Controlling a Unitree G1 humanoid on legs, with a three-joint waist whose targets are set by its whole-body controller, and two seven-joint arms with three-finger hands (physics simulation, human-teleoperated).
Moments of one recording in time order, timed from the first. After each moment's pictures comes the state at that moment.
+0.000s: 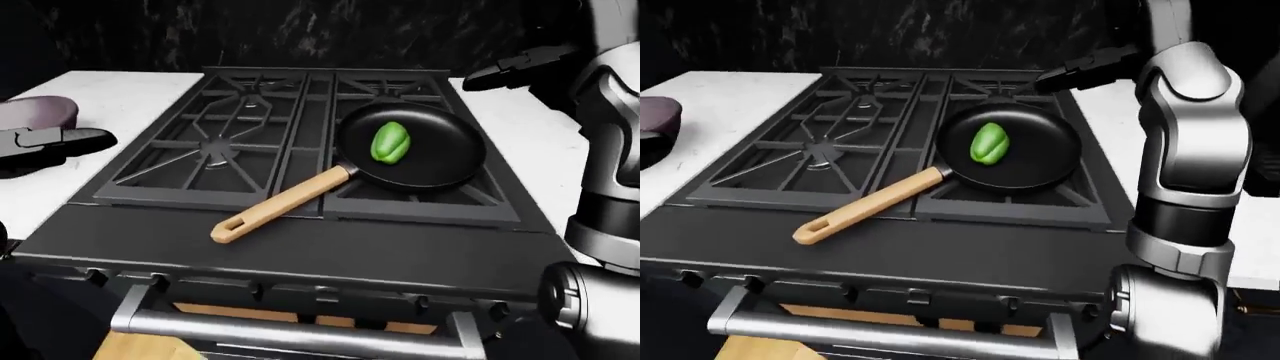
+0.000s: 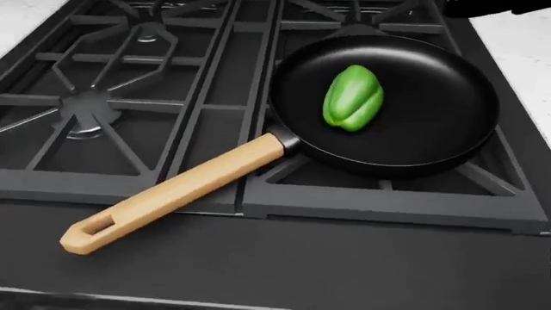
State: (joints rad) left arm -0.44 0.69 0.60 -0.41 -0.42 0.68 0.06; right arm -1.00 -0.59 -0.23 0.06 0.03 0.69 0.26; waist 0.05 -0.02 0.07
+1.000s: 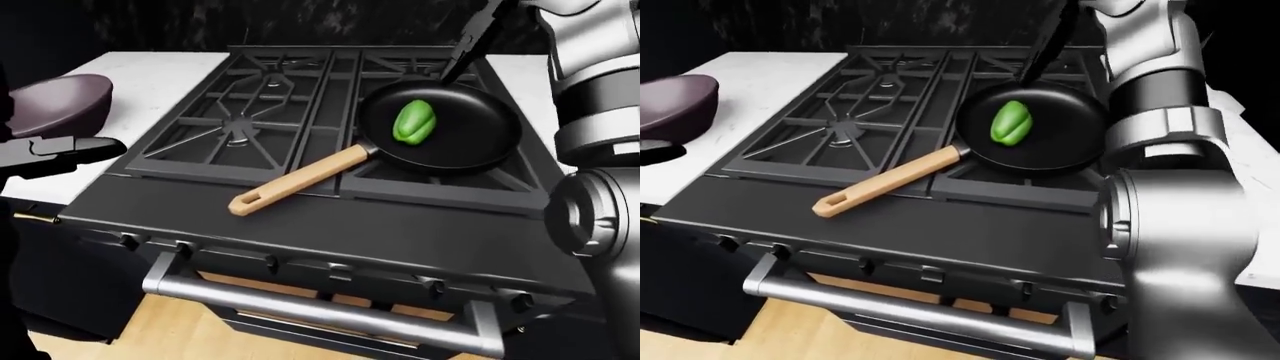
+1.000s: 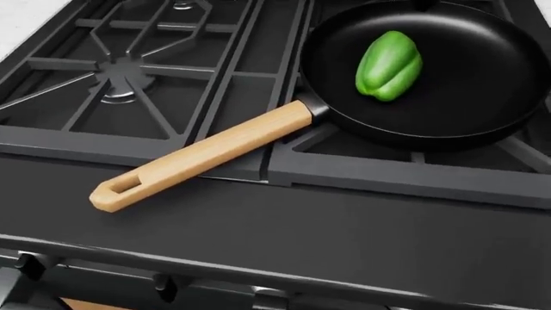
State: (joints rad) left arm -0.41 0.66 0.59 -0.42 -0.40 0.64 0.03; right arm -1.58 -0.55 -0.03 1.11 -0.64 -0.24 0.61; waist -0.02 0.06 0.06
